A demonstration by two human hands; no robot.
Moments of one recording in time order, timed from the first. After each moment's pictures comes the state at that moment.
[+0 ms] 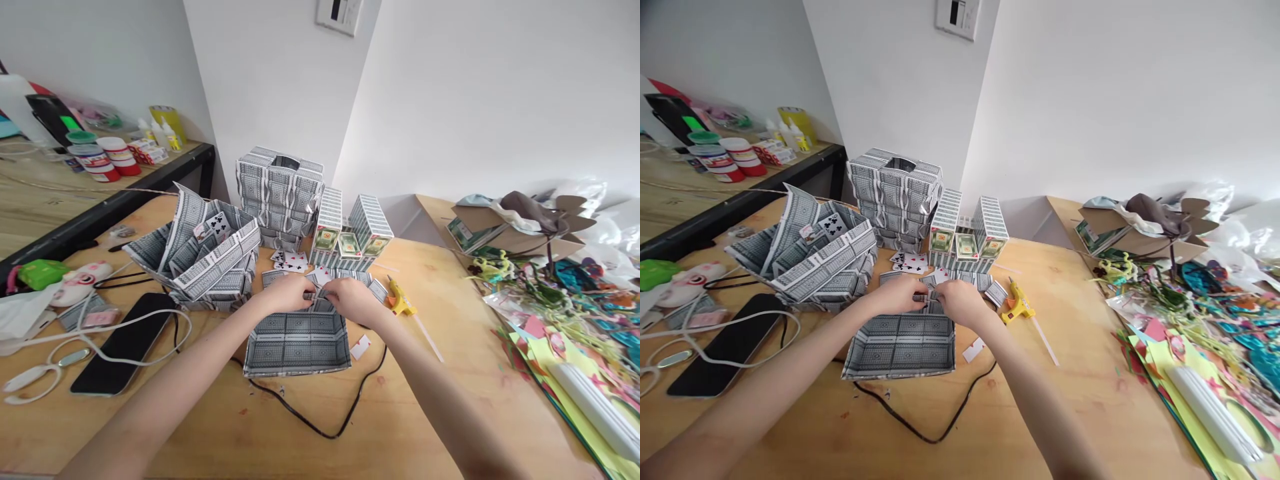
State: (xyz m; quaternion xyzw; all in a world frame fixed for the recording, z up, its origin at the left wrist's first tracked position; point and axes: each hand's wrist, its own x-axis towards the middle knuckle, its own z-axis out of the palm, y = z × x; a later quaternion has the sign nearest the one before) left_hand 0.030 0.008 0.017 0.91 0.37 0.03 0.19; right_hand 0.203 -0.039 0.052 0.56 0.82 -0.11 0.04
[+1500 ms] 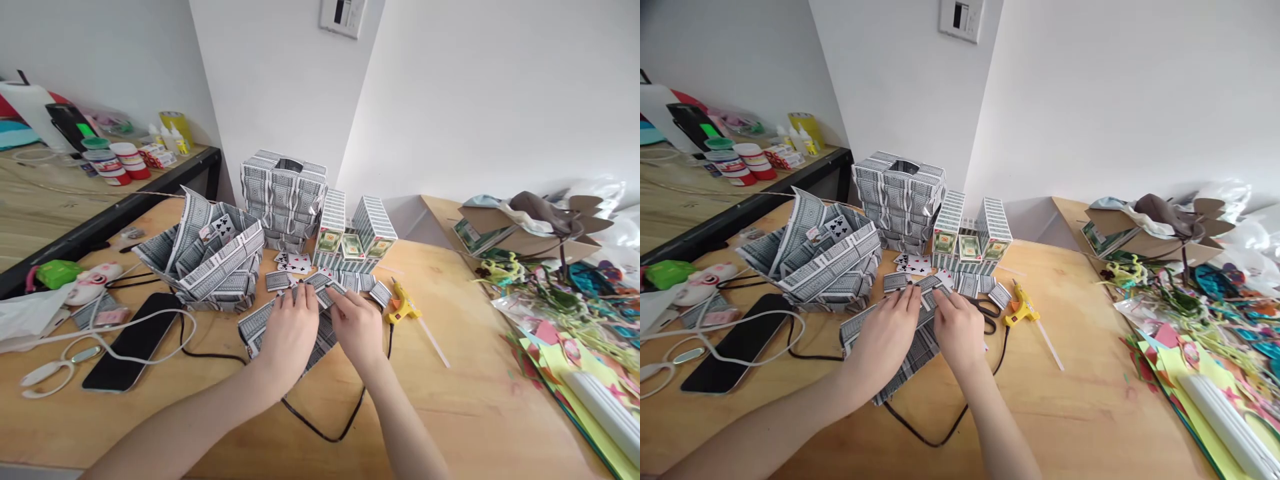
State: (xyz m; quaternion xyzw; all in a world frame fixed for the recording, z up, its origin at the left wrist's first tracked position) left_hand 0.045 -0.086 0.073 0.83 0.55 0.06 0.05; right_hand 0.177 -0.093 0.045 0.65 0.71 -0.05 -0.28
